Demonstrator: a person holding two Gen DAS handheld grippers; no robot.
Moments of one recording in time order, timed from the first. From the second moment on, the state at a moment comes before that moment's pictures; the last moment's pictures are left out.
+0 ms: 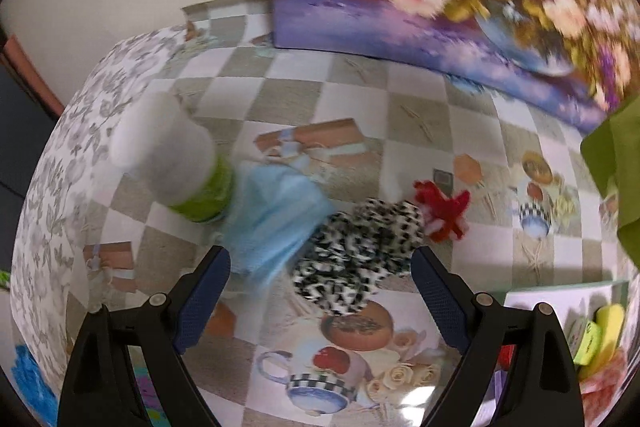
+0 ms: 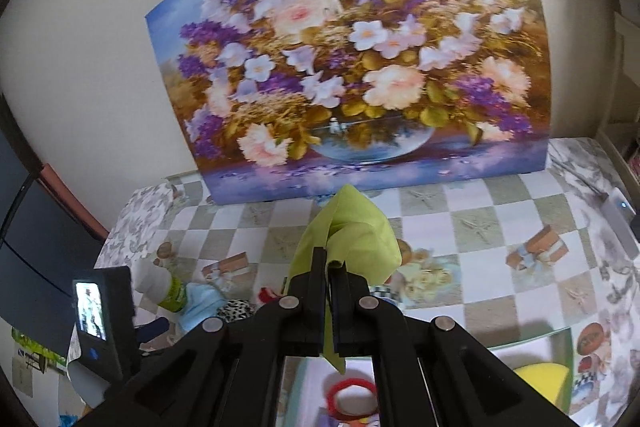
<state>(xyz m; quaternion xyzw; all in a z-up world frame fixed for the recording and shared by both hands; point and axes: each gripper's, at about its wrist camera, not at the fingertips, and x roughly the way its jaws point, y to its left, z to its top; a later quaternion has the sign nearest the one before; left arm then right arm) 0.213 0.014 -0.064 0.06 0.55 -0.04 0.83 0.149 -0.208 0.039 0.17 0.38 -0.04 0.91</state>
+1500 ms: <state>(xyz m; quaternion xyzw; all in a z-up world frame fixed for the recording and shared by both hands) 0.189 -0.002 -0.020 0.02 0.51 -0.10 0.85 0.101 -0.219 0.064 0.16 0.42 -0.05 0.89</state>
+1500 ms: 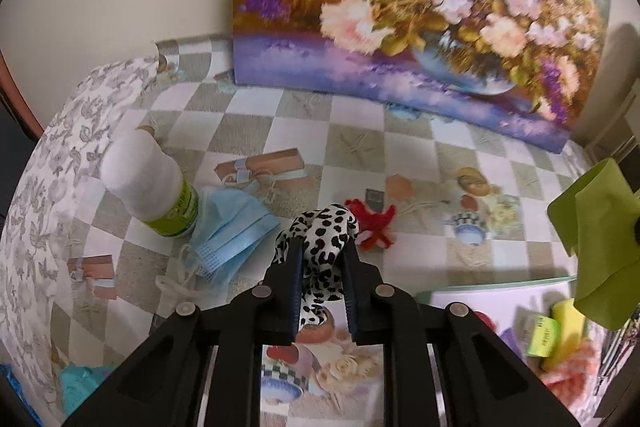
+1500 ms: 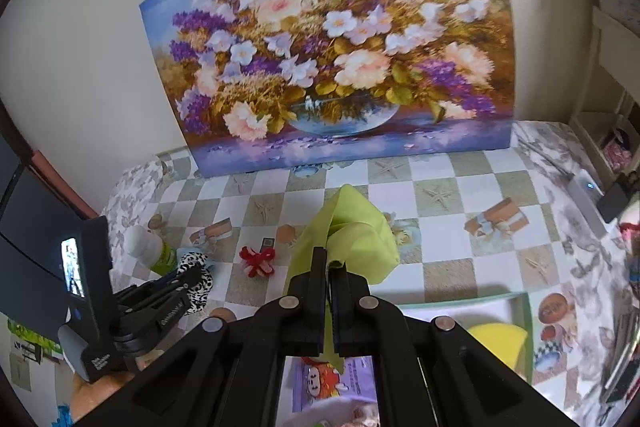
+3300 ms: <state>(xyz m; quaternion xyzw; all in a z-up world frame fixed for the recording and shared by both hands) 0.063 -0.090 -0.060 0.10 0.63 -0.21 0.74 0.023 -0.238 -0.057 0.18 0.59 -0.08 0.78</state>
